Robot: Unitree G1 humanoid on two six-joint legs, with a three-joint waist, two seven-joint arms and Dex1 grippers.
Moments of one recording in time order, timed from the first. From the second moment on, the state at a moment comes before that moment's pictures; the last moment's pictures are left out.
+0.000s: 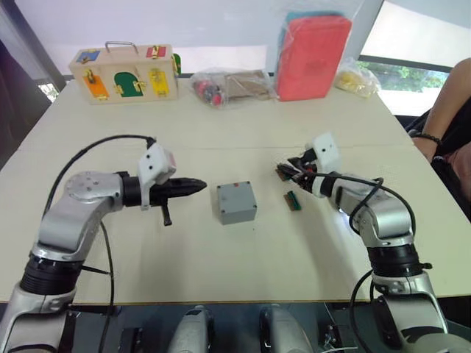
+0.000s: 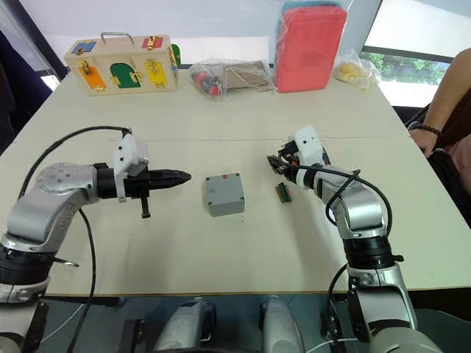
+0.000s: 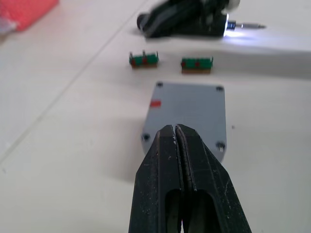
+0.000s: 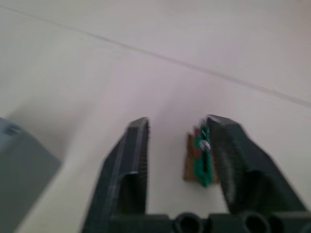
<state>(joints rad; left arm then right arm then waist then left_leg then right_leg) -0.49 0.73 0.01 -0.25 -0.43 0.54 -1.05 -0.57 -0.44 0.00 0.05 0.27 0.71 0.49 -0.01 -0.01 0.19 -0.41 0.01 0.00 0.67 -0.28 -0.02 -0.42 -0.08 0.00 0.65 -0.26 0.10</state>
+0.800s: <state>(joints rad) -0.53 0.68 -0.02 -0.28 -0.43 0.55 -1.00 -0.68 -0.38 0.01 0.36 0.20 0.54 0.52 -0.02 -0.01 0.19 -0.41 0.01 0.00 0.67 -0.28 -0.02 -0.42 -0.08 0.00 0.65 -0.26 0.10</state>
